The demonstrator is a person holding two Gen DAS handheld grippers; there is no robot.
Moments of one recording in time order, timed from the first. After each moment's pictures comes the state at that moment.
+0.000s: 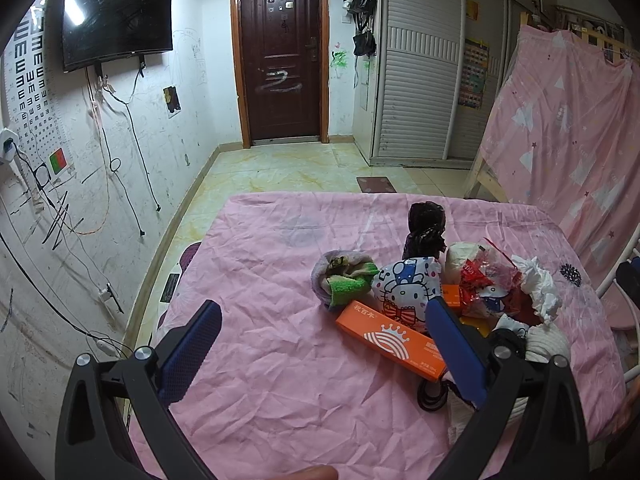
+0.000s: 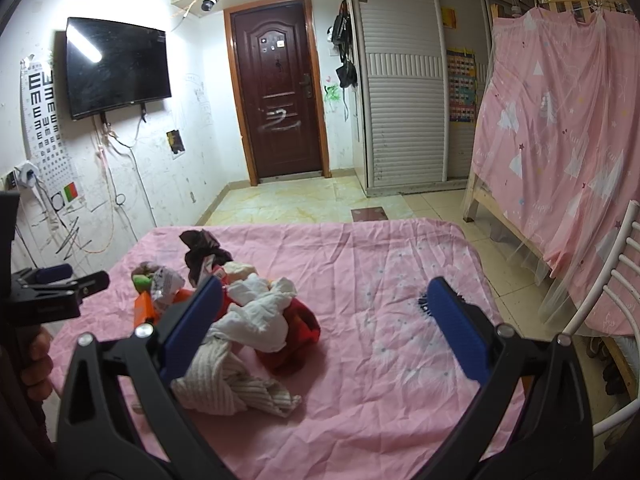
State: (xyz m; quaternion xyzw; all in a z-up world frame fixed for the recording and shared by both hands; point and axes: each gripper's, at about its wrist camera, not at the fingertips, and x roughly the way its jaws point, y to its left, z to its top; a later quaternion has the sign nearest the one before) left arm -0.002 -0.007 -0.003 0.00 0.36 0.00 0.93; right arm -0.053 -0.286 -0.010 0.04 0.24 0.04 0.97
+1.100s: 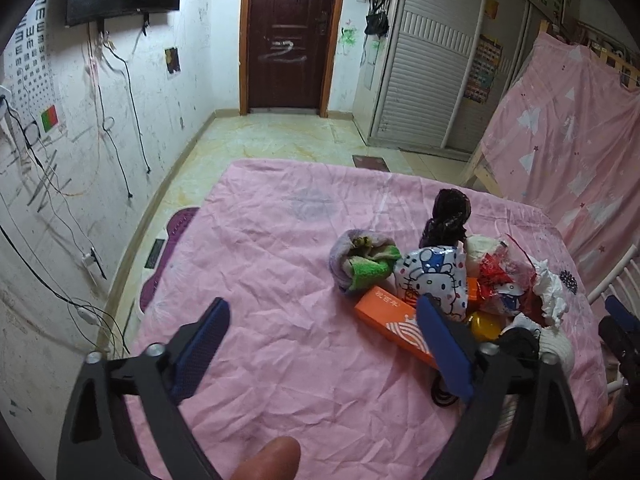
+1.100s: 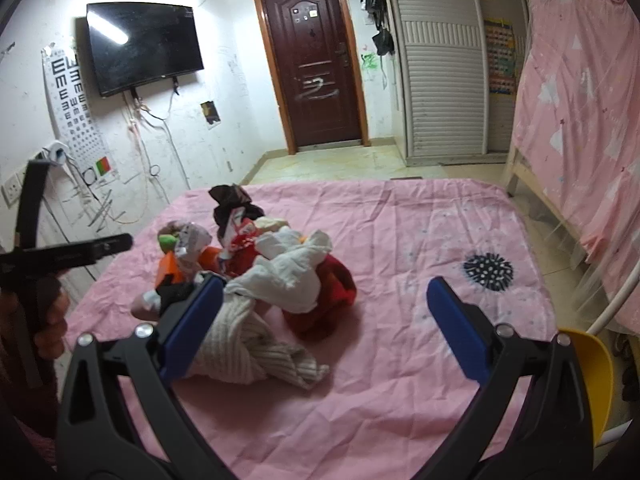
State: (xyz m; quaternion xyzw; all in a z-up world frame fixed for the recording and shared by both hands) left arm 0.015 0.021 -0.021 -0.06 0.41 -0.01 0.91; right arm -0.046 -0.280 -0.039 0.05 0.29 0.12 0.95
